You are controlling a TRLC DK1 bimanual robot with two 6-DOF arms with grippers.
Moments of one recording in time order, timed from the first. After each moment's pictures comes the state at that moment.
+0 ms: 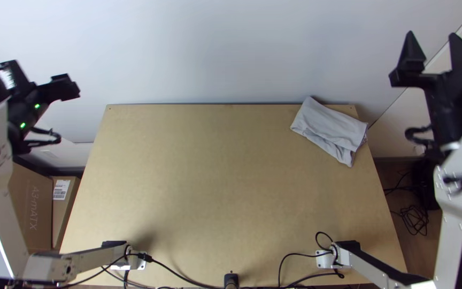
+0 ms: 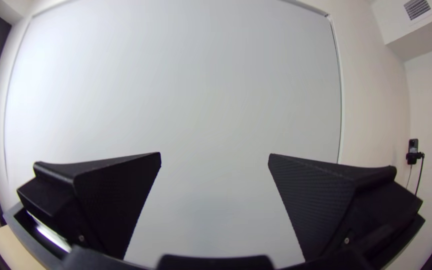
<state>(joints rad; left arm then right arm) 0.05 1.31 2.17 -1.10 -0.27 -0.10 0.11 1.12 1.81 -0.33 0.11 -0.11</state>
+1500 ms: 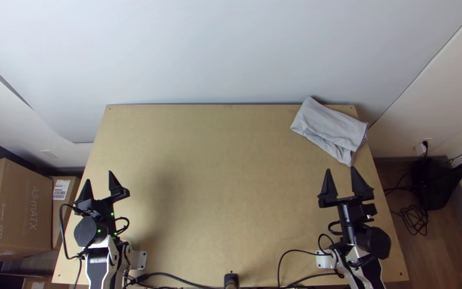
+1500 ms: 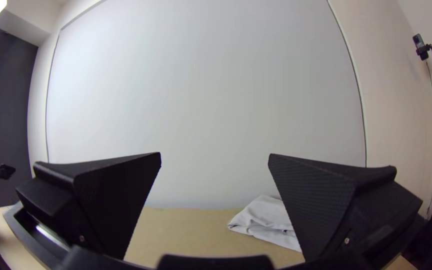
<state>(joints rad) 0.13 0.01 0.09 0.05 -0.27 -0.12 0.32 0.00 0.09 0.26 0.16 0.08</state>
